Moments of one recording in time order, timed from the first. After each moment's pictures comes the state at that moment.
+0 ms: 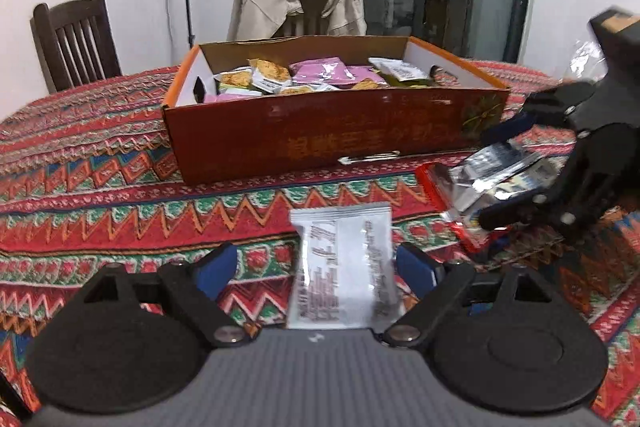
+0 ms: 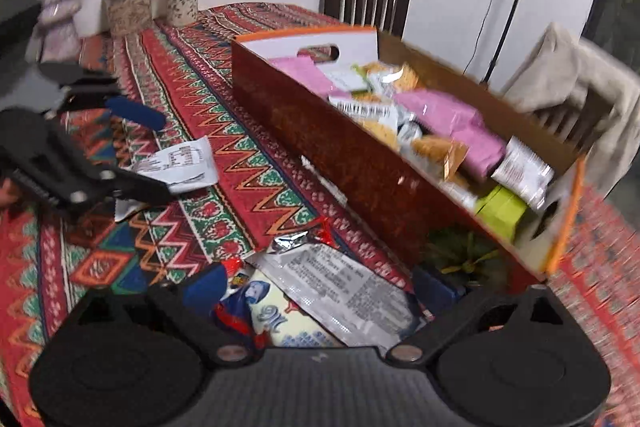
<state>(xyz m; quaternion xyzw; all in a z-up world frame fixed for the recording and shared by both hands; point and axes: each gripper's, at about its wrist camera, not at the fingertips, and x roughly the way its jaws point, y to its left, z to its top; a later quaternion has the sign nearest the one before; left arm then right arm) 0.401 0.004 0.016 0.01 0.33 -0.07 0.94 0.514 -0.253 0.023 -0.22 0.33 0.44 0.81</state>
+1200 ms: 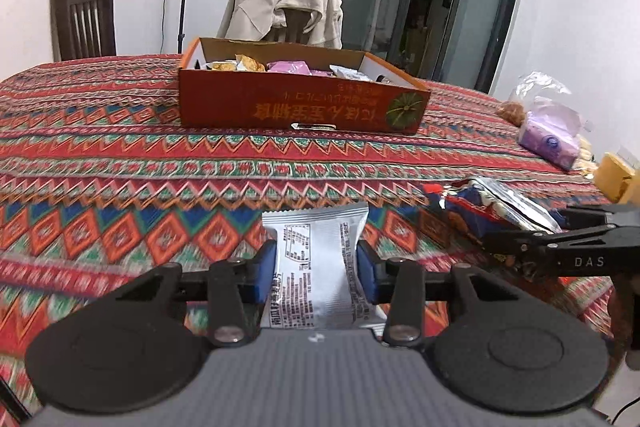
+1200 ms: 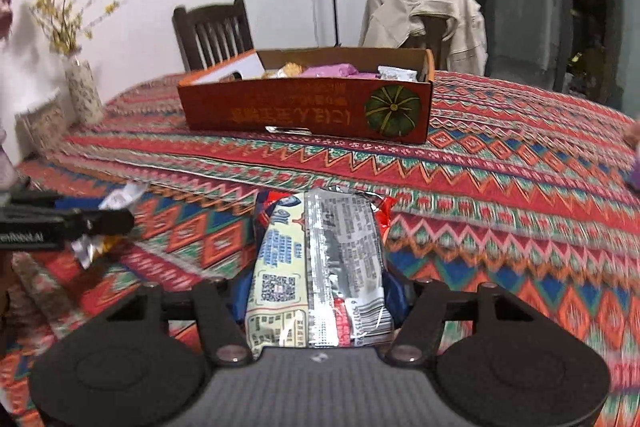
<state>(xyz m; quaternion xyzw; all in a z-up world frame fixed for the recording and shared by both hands) 0.274 0.004 0.023 -0.06 0.30 -0.10 0.95 0.333 -0.312 0.011 -0.01 0.32 0.23 0.92</state>
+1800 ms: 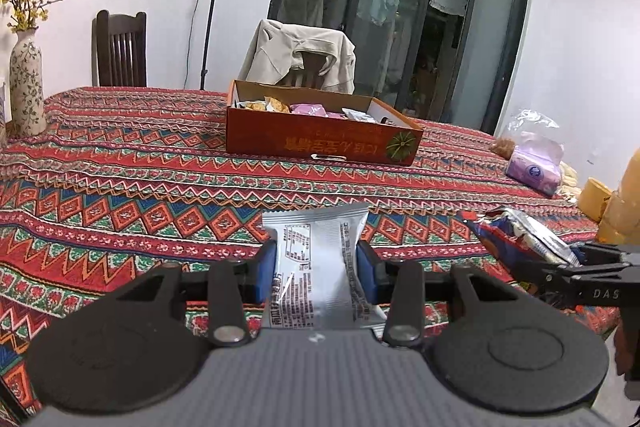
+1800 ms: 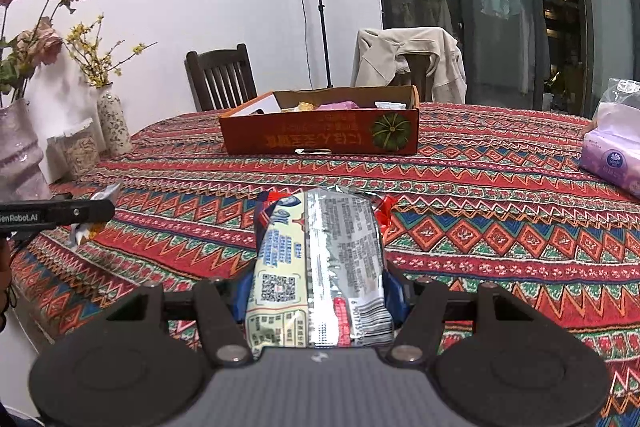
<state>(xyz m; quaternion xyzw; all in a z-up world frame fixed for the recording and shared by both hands) 0.190 0.024 0.053 -0.07 0.24 -0.07 0.97 0.216 -0.325 0.031 0.01 0.27 0.22 0.94</state>
